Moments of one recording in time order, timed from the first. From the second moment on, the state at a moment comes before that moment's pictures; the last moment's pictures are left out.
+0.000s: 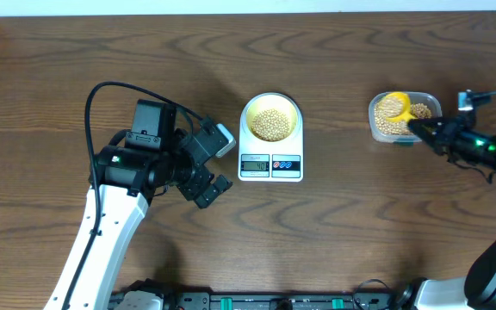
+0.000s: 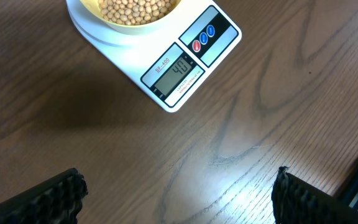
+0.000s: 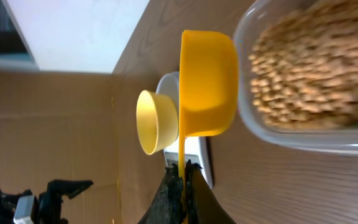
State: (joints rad) left arm -0.21 1.24 1.10 -1.02 0.41 0.60; right arm -0.47 1.61 1.03 -0.62 -1.12 0.17
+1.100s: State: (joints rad) left arm -0.21 1.24 1.10 -1.02 0.41 0.60; right arm 0.02 1.61 1.03 -0.24 -1.06 0.44
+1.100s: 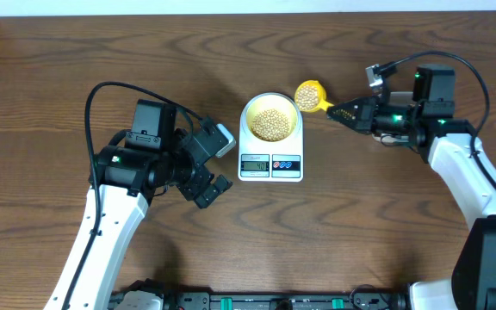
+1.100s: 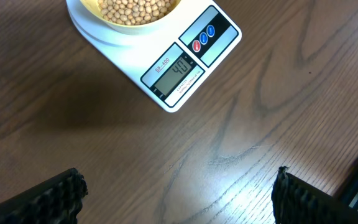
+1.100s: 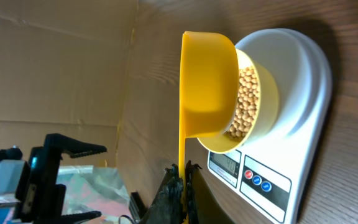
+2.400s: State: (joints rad) left arm -0.21 1.24 1.10 -1.02 0.41 0.60; right arm 0.25 1.61 1.03 -0.17 -0.74 0.09
